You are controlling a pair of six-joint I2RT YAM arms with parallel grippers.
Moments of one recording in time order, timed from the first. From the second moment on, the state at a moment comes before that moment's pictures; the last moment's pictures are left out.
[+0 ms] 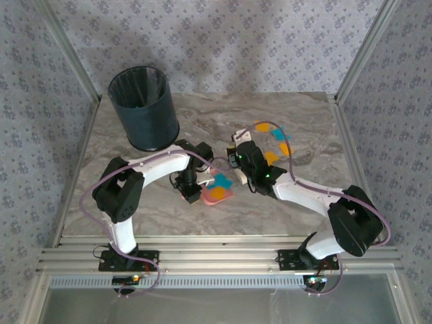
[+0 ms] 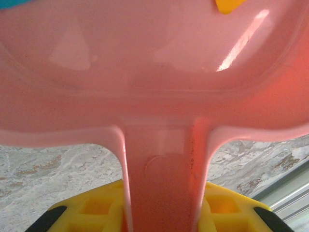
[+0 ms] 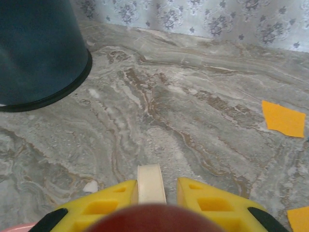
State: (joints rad) left arm -0.74 1.84 1.30 -1.18 0.08 0.23; right arm 0.75 1.43 0.83 0.15 0.35 0.21
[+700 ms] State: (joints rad) left arm -0.74 1.83 1.30 -1.18 0.08 0.23; right arm 0.77 1.40 0.83 0.11 0.22 0.35
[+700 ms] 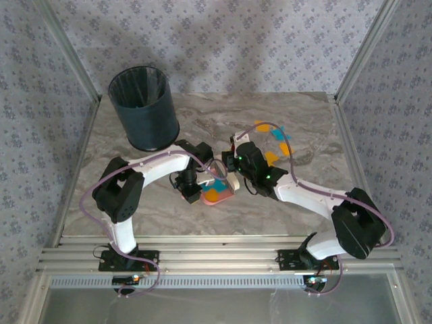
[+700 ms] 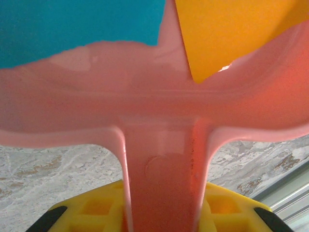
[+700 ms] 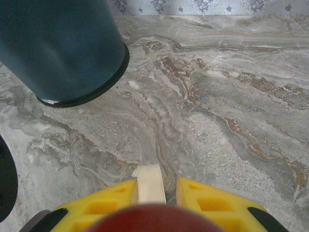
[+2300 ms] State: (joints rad) left arm -0.74 1.83 1.29 -1.18 0.07 0.23; right arm 0.78 1.37 0.82 0.08 0.23 0.40
